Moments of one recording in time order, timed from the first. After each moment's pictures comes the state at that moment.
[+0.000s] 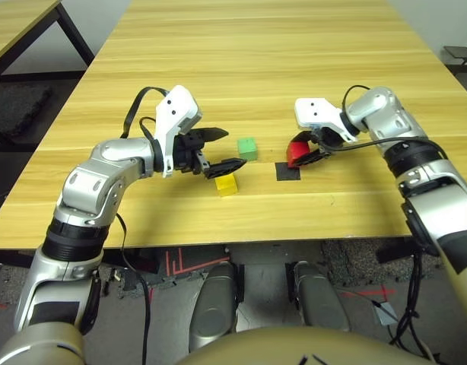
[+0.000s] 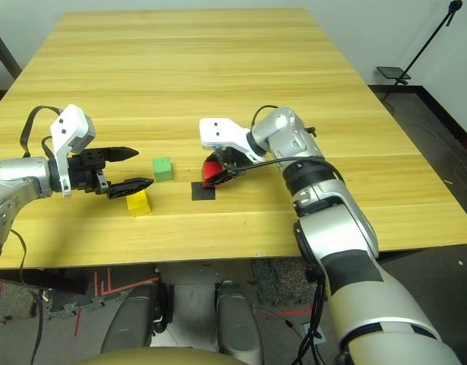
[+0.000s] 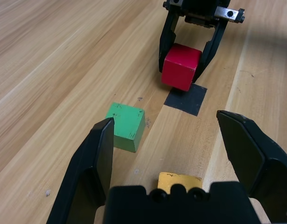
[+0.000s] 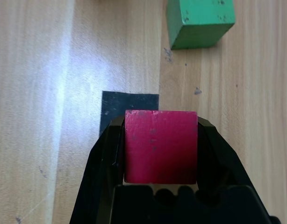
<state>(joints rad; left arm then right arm) -0.45 0.72 -0.05 -0.25 -0.48 0.75 -0.88 -1.07 -0.39 0.37 0.87 -0.21 0.01 1.45</state>
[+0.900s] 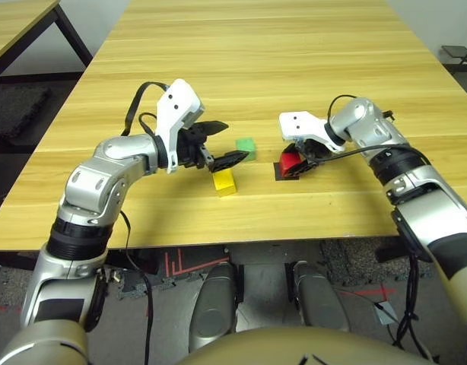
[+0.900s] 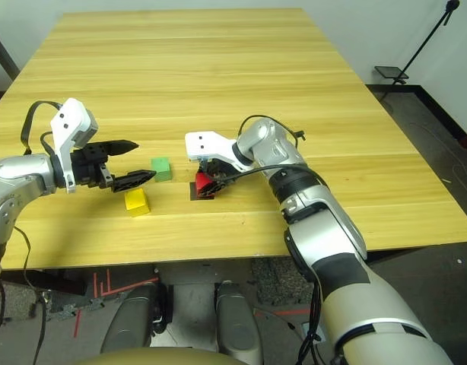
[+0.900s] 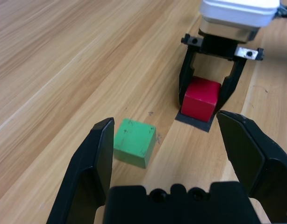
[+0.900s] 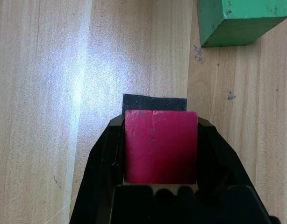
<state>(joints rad) -0.50 0.67 -0.06 -0.23 -0.47 0.76 -0.82 -1.01 -0.37 0.42 0.77 -0.22 0.07 1.46</state>
